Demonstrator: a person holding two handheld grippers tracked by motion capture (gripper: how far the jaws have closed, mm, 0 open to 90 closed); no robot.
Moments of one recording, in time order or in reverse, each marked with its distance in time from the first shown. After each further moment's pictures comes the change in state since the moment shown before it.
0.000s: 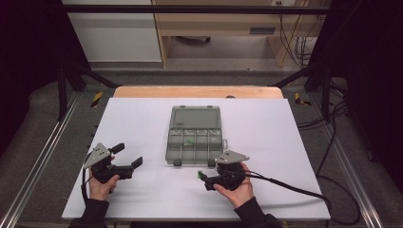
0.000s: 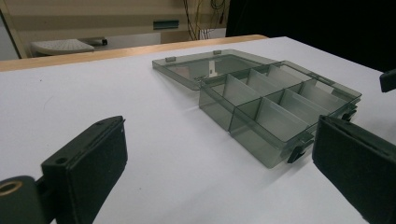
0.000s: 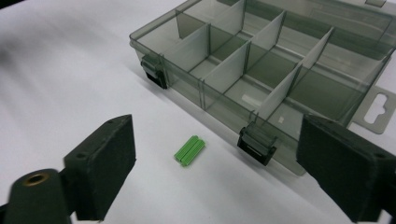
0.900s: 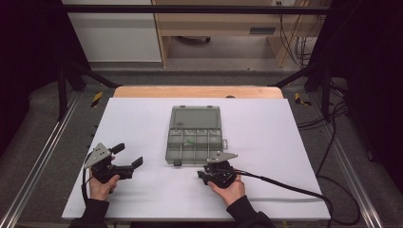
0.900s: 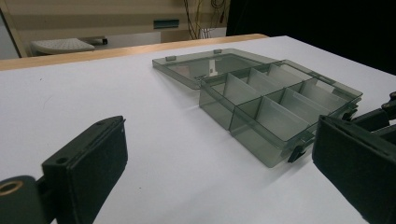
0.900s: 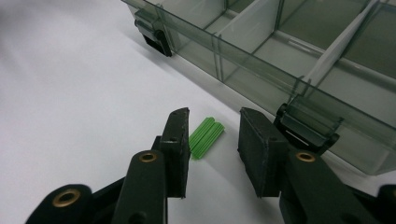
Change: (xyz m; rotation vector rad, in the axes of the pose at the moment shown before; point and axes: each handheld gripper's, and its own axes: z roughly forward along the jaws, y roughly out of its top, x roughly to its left) left arm 0.000 0.000 0.000 0.004 0.002 0.001; right arm -0.002 -0.014 0.041 0.118 0.071 0.059
